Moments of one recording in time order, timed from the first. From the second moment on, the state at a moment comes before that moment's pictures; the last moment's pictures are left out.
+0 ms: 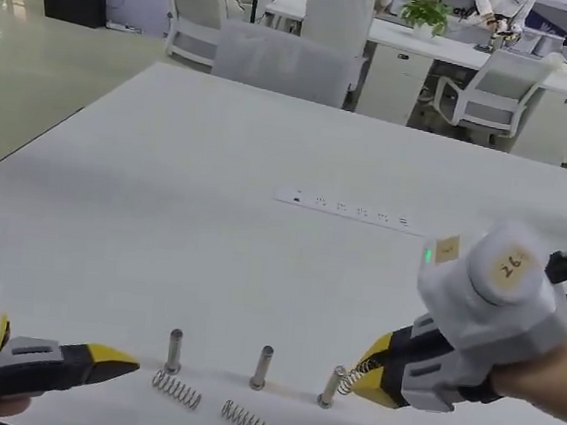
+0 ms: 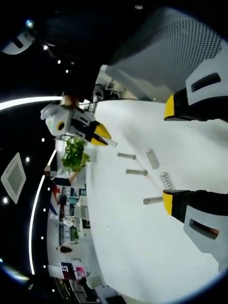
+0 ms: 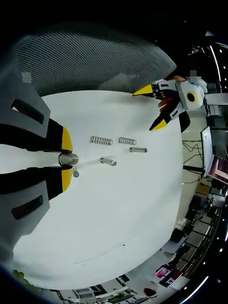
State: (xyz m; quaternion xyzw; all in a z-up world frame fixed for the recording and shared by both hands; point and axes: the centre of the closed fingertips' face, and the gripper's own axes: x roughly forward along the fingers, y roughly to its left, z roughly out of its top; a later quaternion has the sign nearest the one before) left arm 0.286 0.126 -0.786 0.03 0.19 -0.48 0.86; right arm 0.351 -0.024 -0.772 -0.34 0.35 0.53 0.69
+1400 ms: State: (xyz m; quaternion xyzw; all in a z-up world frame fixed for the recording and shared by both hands) left arm 0.284 0.125 -0.790 0.04 0.20 -0.47 0.86; right arm 0.382 -0.018 -0.802 -0.39 0.40 0.53 0.64
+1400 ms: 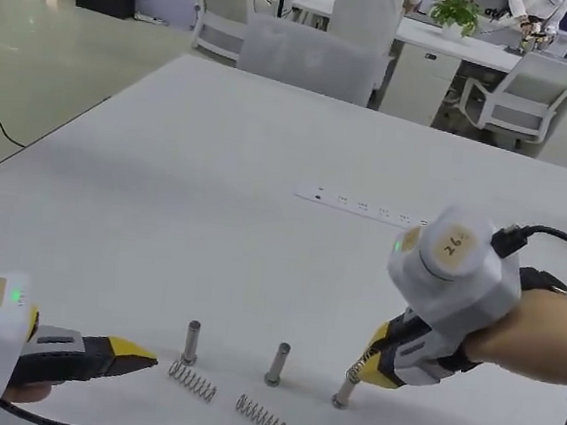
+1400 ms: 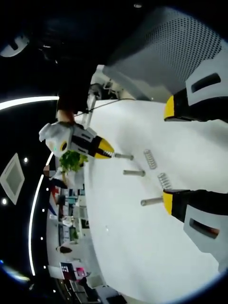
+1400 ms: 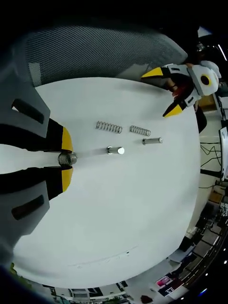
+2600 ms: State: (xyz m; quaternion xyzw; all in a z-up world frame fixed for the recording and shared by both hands) left arm 0.284 0.126 -0.793 0.04 0.21 -0.47 0.86; right arm 0.382 -0.019 -0.844 -0.39 0.44 0.53 0.62
